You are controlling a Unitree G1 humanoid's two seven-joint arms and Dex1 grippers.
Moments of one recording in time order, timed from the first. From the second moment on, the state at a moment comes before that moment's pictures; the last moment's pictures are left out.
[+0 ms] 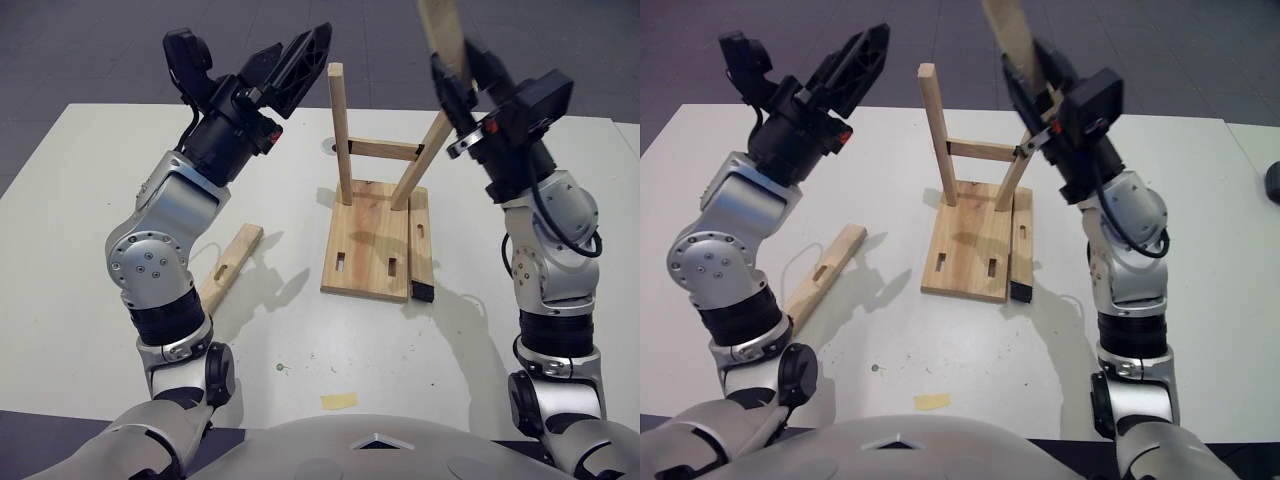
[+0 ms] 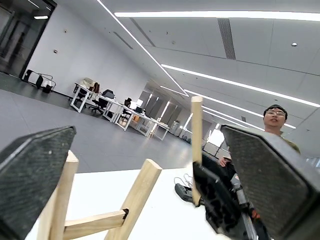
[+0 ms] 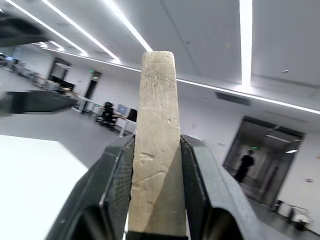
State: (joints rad) left arm -0.52 0.12 0.23 -0.41 -1.05 0.79 -0.14; right arm -0.35 -0.38 0.02 -0.29 0.28 0.00 0.47
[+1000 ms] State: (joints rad) left arm -0.55 0.18 0.07 -0.45 -0.90 0.72 -0.15; right arm -0.30 -0.31 0.14 -0.35 0.26 0.03 0.54
